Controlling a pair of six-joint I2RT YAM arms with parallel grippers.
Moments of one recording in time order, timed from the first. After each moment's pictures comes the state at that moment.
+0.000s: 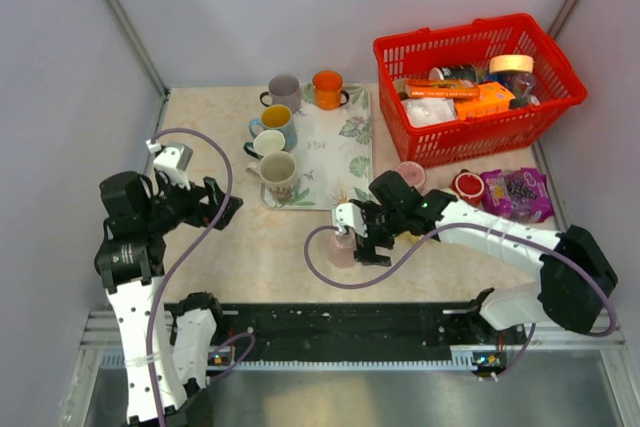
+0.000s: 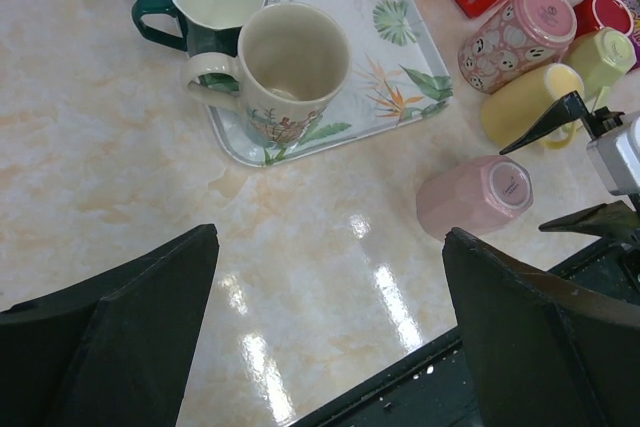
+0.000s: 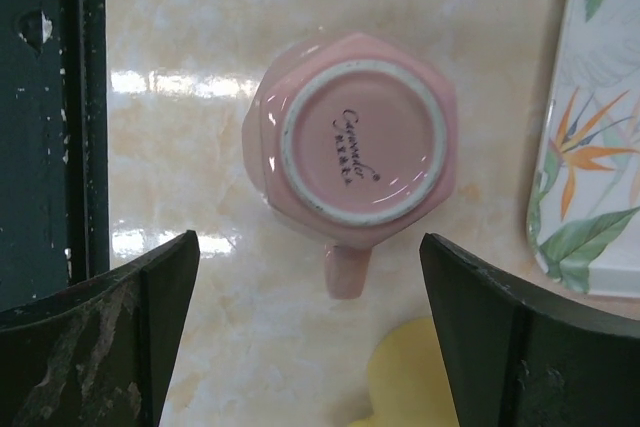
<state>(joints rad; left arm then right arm) 0.26 0.69 1.05 -0.88 0.74 0.07 0.83 1.35 0.90 -0.53 -0.44 -0.71</state>
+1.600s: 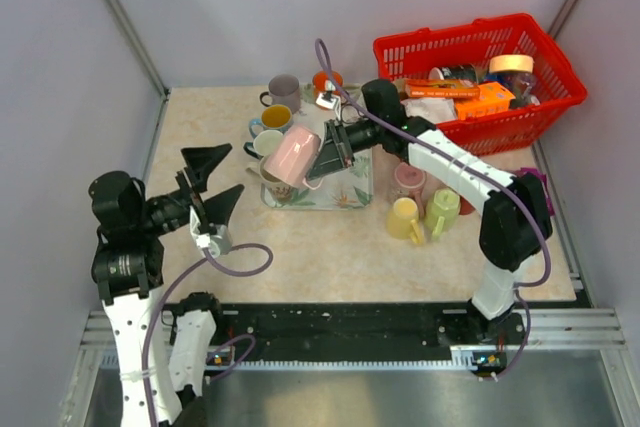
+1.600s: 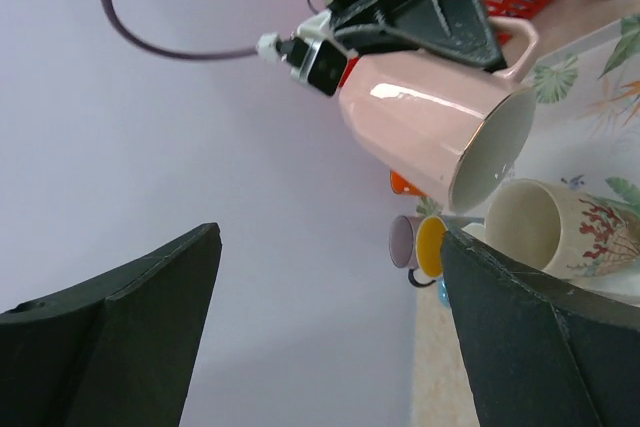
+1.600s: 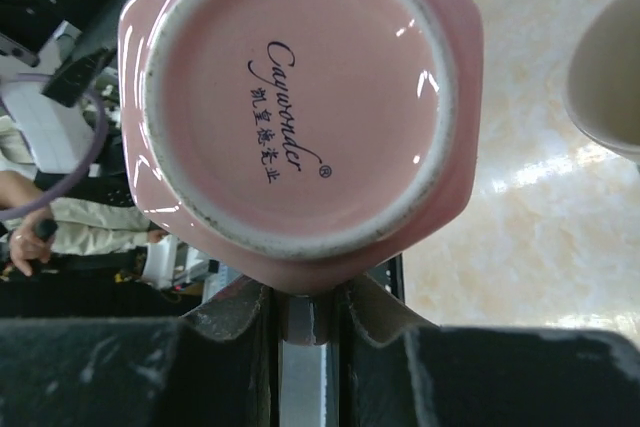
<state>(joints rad) 0.21 0.65 1.09 -0.66 1.22 1.44 0.60 1.77 1.51 -0.24 -1.19 0.43</state>
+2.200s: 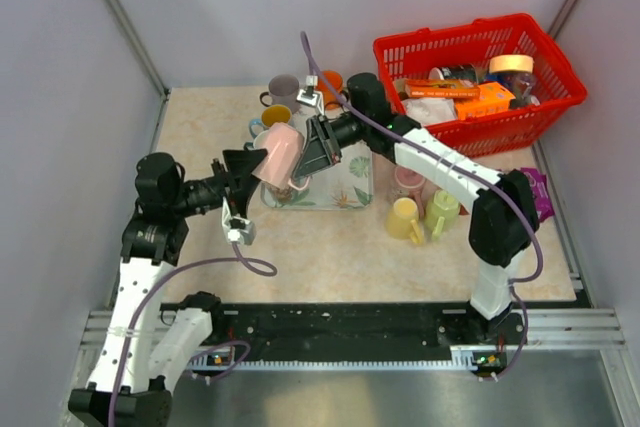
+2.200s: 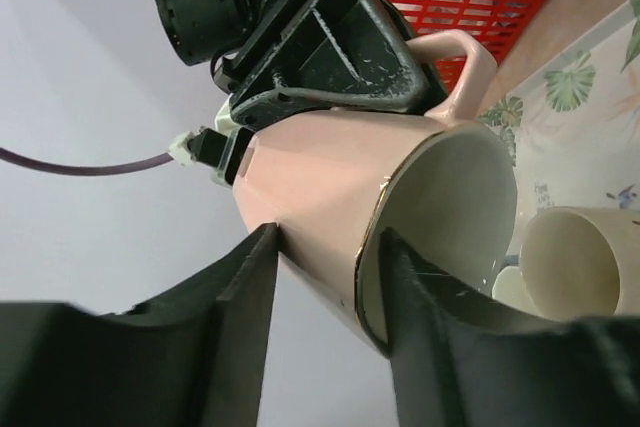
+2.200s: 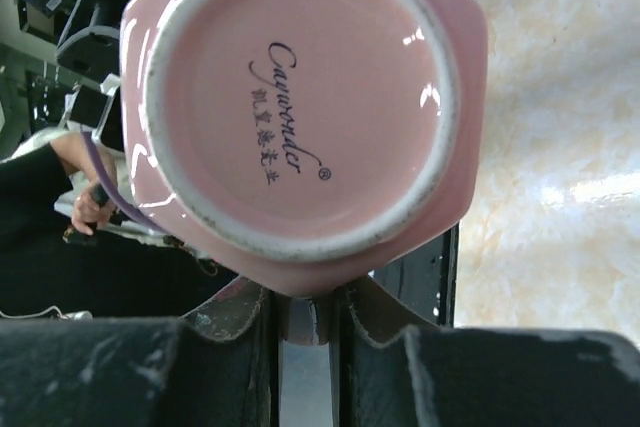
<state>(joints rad) -0.07 0.77 0.92 -0.42 1.10 1.67 0.68 1.83 1.62 -0.08 -1.31 0.62</state>
